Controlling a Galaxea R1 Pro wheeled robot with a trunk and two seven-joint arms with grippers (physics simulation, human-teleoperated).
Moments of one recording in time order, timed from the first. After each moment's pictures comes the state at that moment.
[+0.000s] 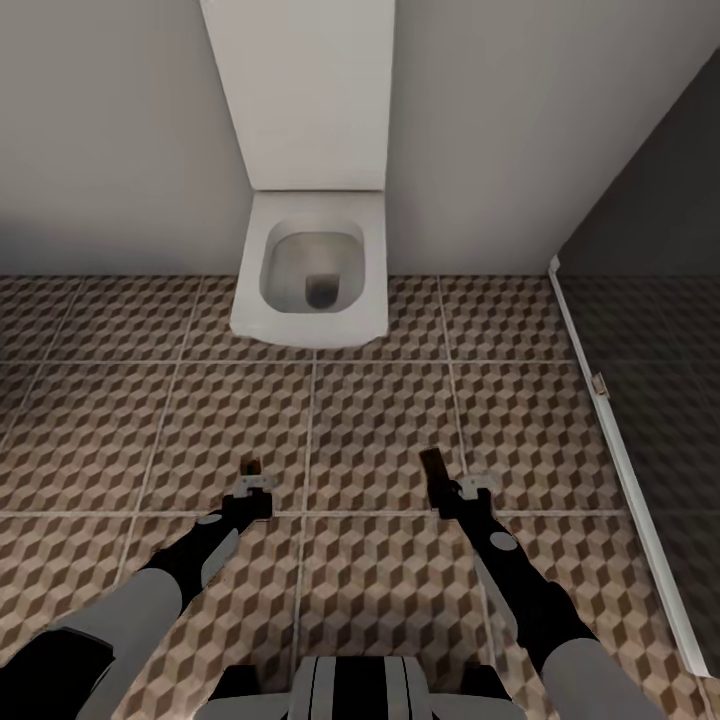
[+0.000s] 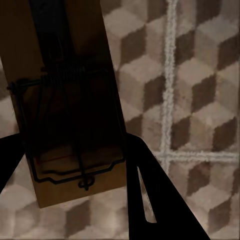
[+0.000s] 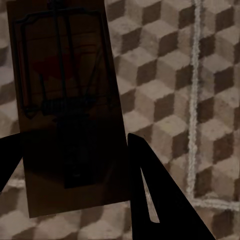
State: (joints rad) left arm -0.85 0.06 -0.31 -0.32 0.38 -0.01 -0.01; right arm -0.58 -0.01 0.16 -0.83 -0.04 0.03 -0.04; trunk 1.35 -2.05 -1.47
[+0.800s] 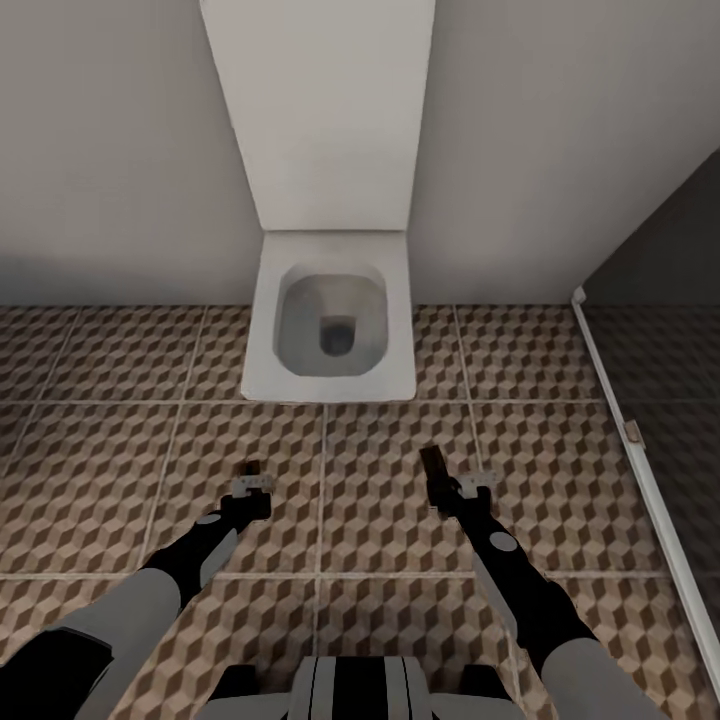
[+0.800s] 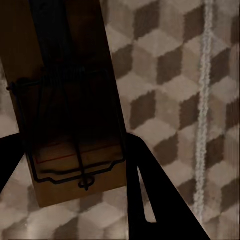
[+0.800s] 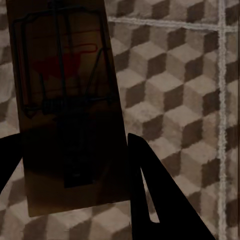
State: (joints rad) left arm -0.85 0.06 -0.32 -0.32 0.38 0.00 -0.01; right arm -0.58 -0.01 0.16 -0.83 -0.04 0.00 -0.04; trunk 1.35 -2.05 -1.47
